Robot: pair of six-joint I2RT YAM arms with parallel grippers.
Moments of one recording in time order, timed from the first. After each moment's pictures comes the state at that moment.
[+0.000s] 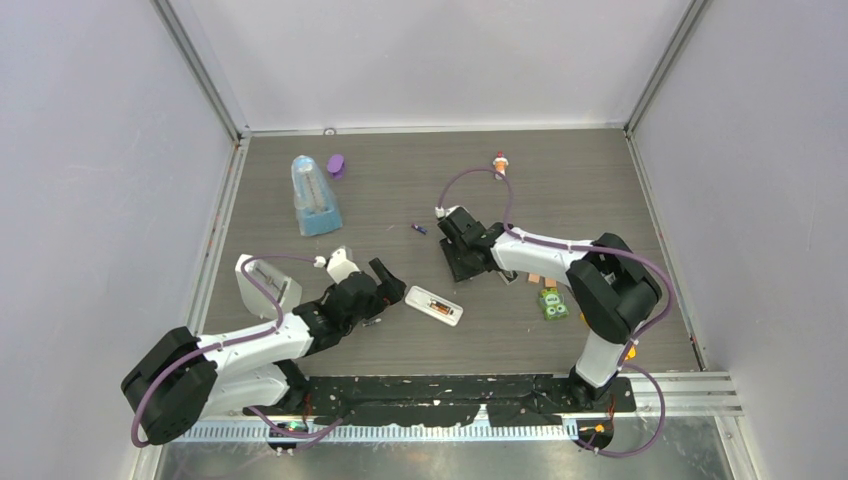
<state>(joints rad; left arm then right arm) -0.83 1.10 0.34 0.06 -0.40 -1.13 0.74 1.76 1.07 -0.40 0.16 0.29</state>
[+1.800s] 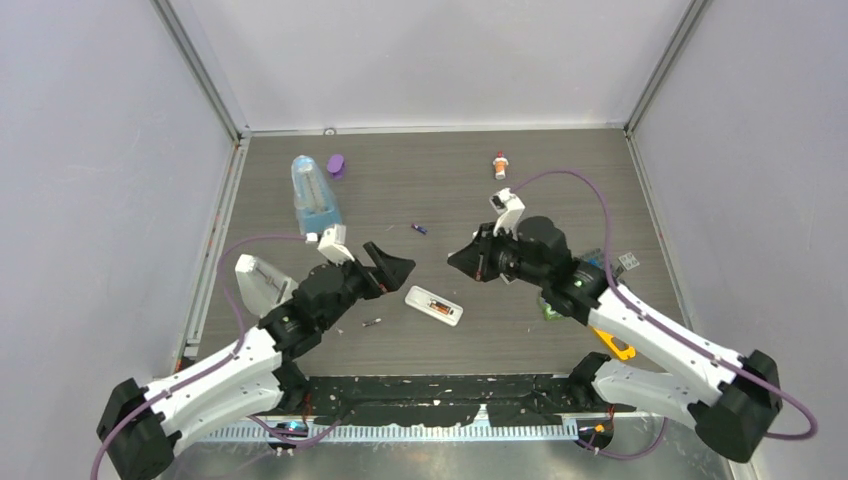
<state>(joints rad) -0.81 0.81 0.39 0.11 -0.25 -0.92 0.74 1.05 0.80 -0.19 -0.14 0.57</state>
